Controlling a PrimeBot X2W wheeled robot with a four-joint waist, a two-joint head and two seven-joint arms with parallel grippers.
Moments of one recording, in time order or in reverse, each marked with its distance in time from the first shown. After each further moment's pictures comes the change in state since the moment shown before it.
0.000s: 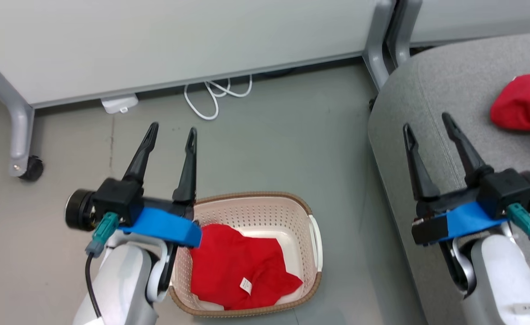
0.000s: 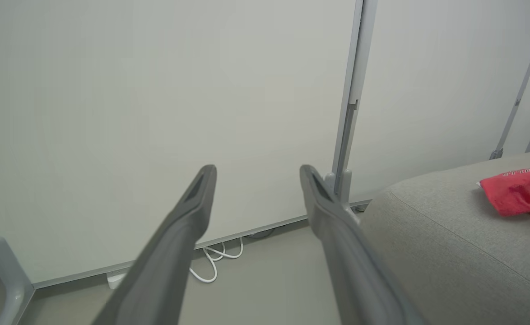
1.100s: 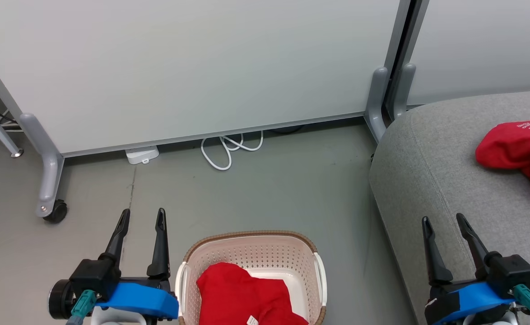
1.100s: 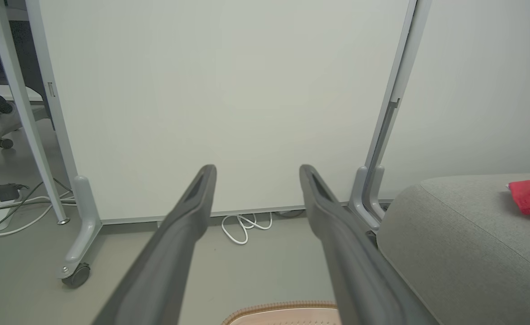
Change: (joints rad) left arm 0.326 -0.094 0.260 -0.044 0.111 -0.096 0.000; right arm 0.319 0.072 -0.122 0.015 0.022 0.000 0.000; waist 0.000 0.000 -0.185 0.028
